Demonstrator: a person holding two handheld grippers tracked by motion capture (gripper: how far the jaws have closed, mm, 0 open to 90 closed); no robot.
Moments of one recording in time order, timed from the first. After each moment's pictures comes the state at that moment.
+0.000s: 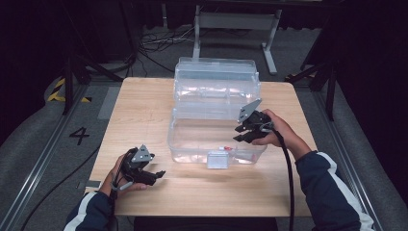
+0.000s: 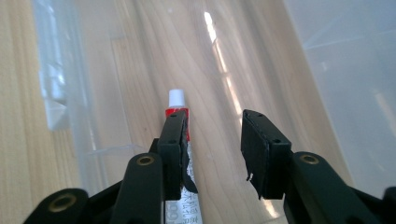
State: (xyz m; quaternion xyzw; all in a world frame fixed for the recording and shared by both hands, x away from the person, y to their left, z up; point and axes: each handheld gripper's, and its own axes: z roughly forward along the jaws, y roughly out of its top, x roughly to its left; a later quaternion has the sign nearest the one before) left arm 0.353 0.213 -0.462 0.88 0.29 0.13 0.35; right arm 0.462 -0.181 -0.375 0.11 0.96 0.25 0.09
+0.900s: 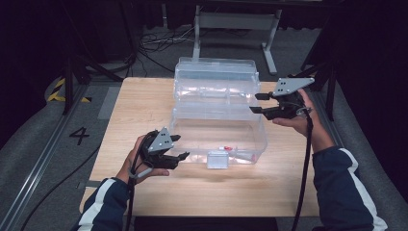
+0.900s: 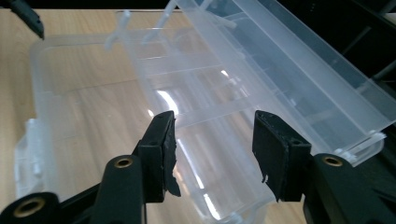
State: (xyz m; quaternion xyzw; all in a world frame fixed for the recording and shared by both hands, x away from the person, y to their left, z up) left arm 0.365 0.141 -0.388 0.87 0.20 0.17 0.42; right arm 0.463 -0.240 -0.295 0.16 0.87 0.41 0.22
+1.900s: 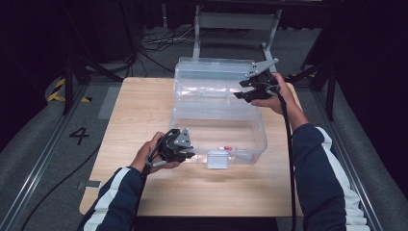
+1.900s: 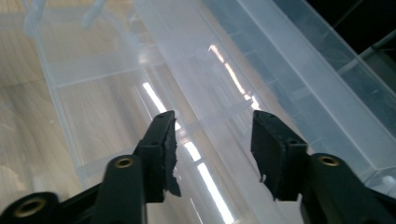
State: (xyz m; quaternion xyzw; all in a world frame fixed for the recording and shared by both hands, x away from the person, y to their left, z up) left arm 0.397 0.110 -0.412 0.94 0.12 0.11 0.29; right arm 0.535 -0.190 -0.307 0.18 0.90 0.34 0.21
